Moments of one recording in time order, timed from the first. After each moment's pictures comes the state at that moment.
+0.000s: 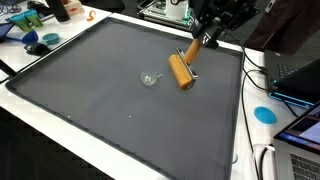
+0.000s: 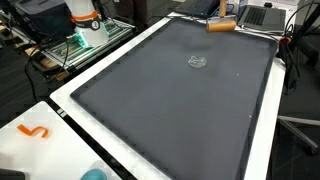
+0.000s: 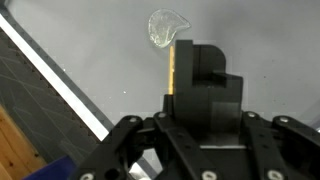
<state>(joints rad) 0.42 0.48 0.20 -1.42 -0.50 1.72 0.03</state>
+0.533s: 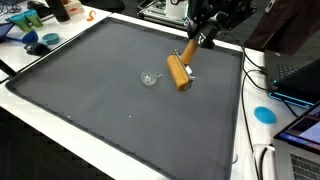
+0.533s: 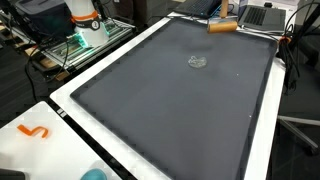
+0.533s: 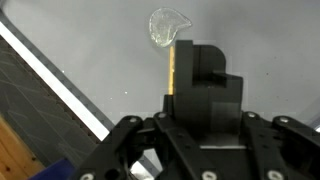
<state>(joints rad) 0.40 0.49 0.20 -1.40 -0.48 1.73 0.01</state>
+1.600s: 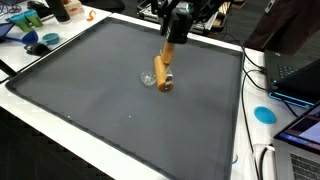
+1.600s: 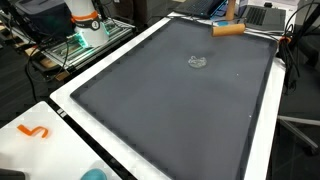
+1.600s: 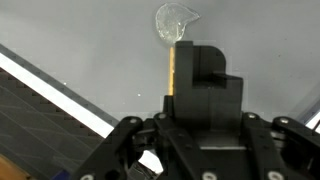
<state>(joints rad) 0.27 0.48 0.17 -1.36 -0.32 1.77 -0.06</state>
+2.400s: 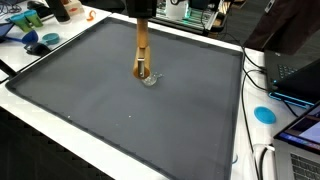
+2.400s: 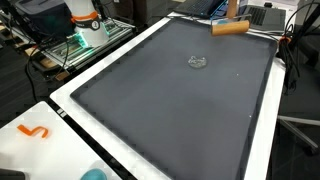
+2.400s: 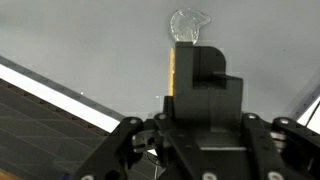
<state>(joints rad) 0.14 0.39 0.15 -1.41 -0.17 1.80 -0.18</state>
